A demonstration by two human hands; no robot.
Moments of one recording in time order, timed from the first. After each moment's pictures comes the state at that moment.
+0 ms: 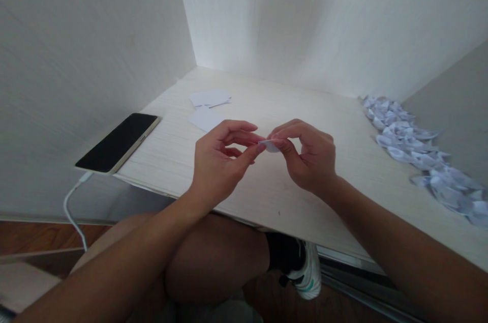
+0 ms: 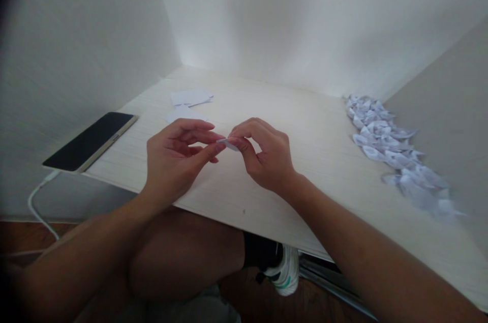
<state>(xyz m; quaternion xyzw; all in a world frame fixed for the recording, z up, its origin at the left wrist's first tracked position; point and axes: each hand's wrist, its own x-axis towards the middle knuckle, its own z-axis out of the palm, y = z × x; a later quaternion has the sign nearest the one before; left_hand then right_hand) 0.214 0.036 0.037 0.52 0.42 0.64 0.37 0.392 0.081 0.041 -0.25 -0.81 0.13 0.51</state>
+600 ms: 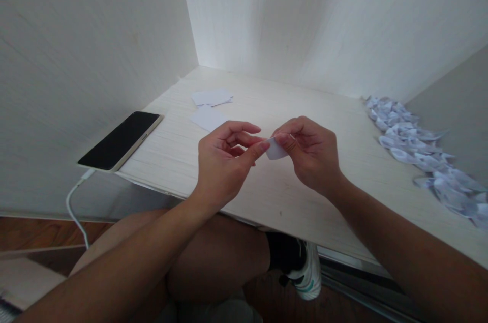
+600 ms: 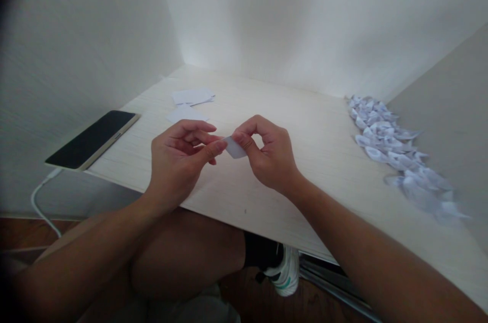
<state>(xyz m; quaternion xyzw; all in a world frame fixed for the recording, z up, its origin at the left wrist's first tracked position) 0.221 0.034 0.043 0.48 0.43 0.66 0.39 0.391 0.082 0.040 -0.32 -0.74 0.31 0.50</state>
